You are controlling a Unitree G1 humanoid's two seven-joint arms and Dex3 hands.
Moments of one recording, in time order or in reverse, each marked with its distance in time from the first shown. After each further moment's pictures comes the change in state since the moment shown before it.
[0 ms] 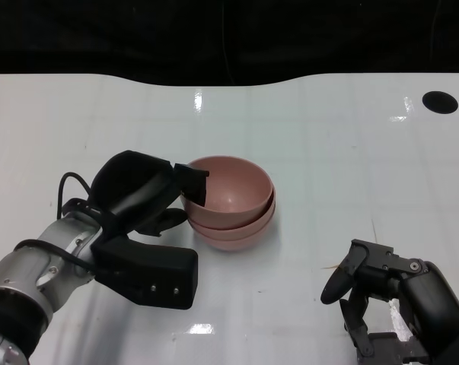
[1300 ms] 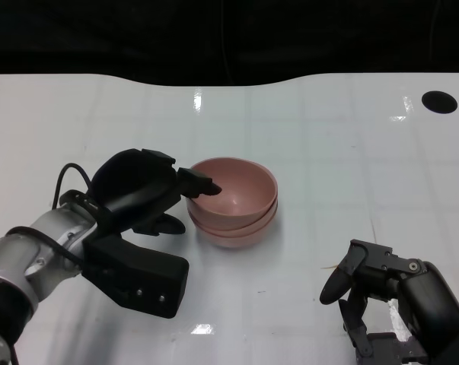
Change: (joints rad) left arm -0.027 0.090 -0.069 -0.058 -0.003 -0.061 -0.086; right arm -0.001 0.001 0.003 0.000 -0.001 0.000 -0.001
